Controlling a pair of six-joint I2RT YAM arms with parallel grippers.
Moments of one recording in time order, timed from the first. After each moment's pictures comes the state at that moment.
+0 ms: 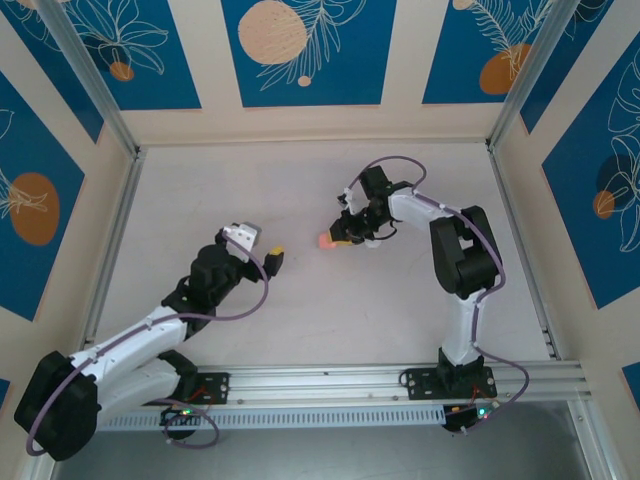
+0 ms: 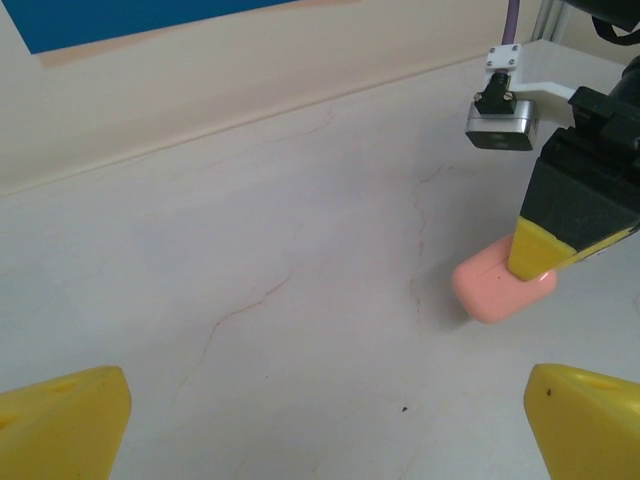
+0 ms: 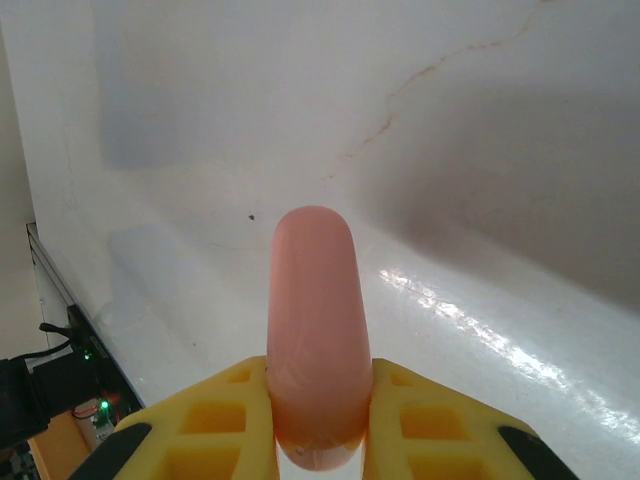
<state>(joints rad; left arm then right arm) -0.60 0.97 0.41 0.27 -0.15 0.01 0.37 1.99 1.40 -0.68 -0.71 0.26</state>
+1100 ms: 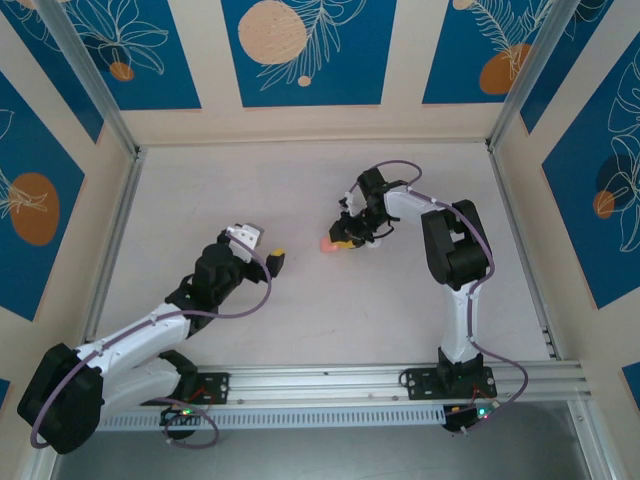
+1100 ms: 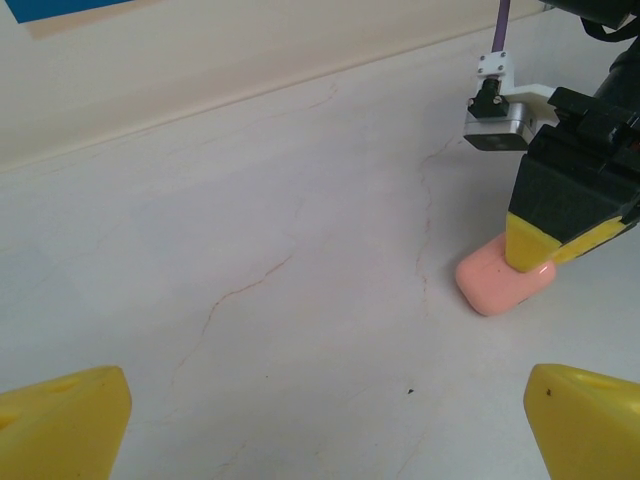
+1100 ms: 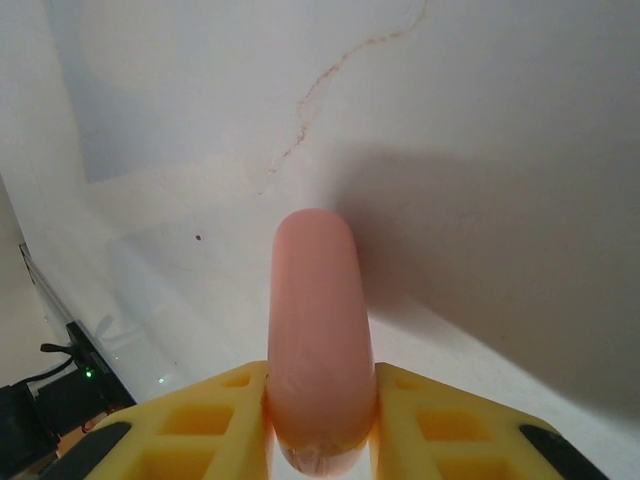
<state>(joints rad) -0.60 1.01 0.41 0.27 -0.16 0.01 0.36 2.09 1.45 -0.73 -0.70 0.30</state>
